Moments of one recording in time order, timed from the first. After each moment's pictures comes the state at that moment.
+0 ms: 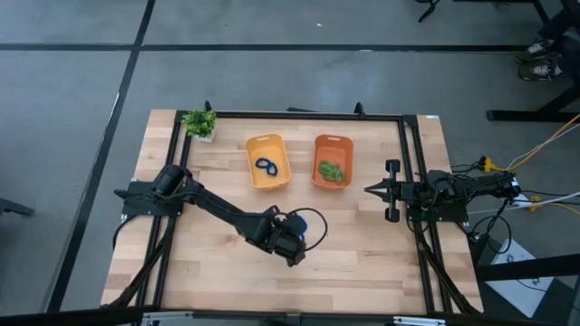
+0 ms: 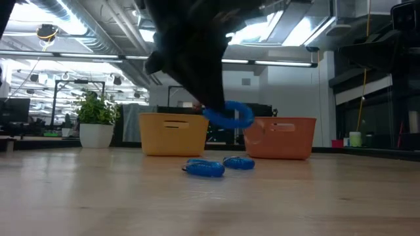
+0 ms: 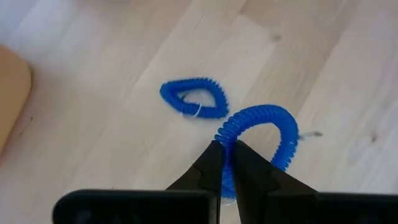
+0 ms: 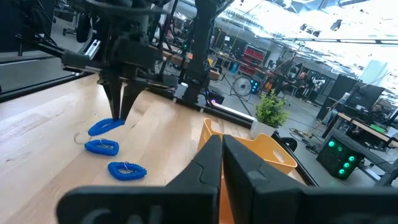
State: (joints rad) left arm -0.40 2.04 1.58 -0.75 -0.44 -0.89; right arm 0.16 0.00 0.01 0.05 0.16 -0.40
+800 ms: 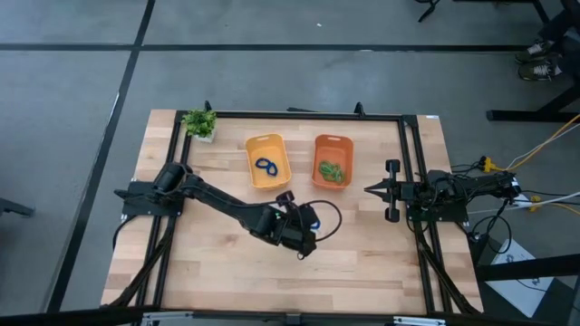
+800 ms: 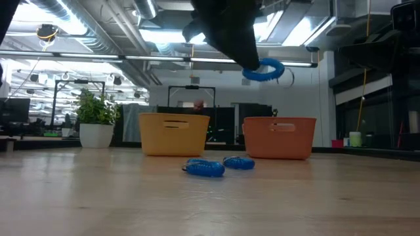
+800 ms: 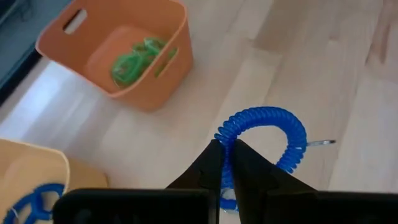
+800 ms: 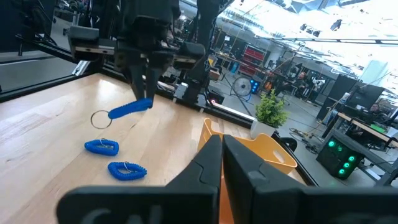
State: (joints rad) left arm -0.35 2.04 1.71 -0.71 -0.67 -0.59; right arm 0.16 0.00 0.01 0.05 0.16 -0.40
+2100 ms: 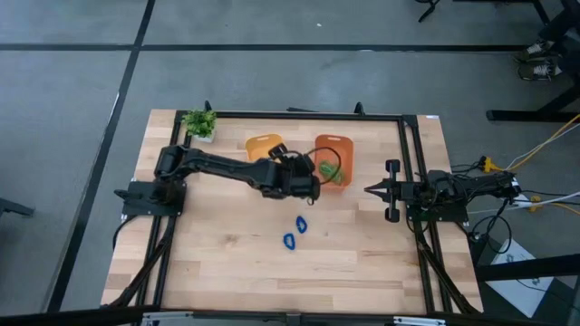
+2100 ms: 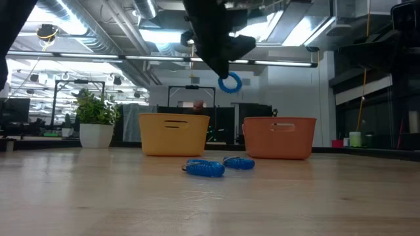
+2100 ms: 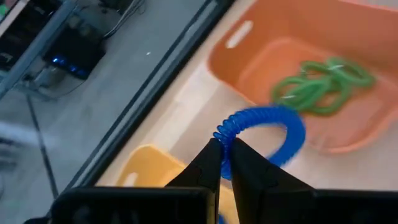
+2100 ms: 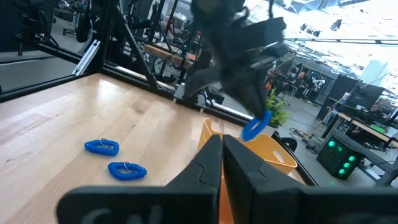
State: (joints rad) left arm -0.08 1.98 1.72 -0.86 -0.86 -0.46; right arm 0.16 0.00 0.01 0.05 0.16 -0.40
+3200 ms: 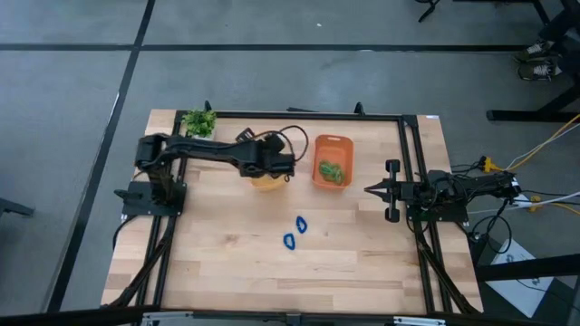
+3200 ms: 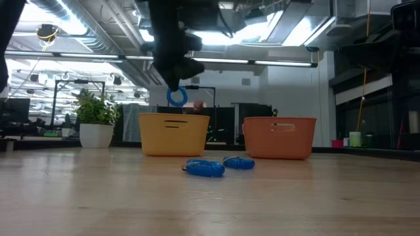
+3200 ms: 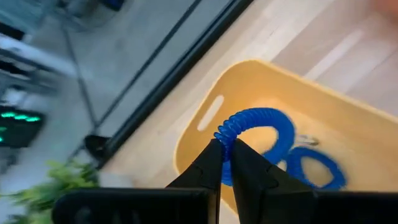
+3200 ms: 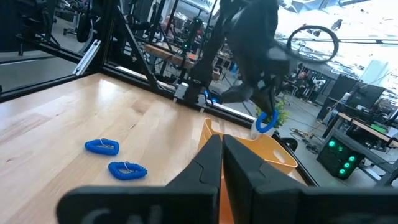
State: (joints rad) left arm 0.08 1.79 1.46 -1.06 -0.82 -0.63; right arm 0.16 0.00 0.01 0.05 0.16 -0.40
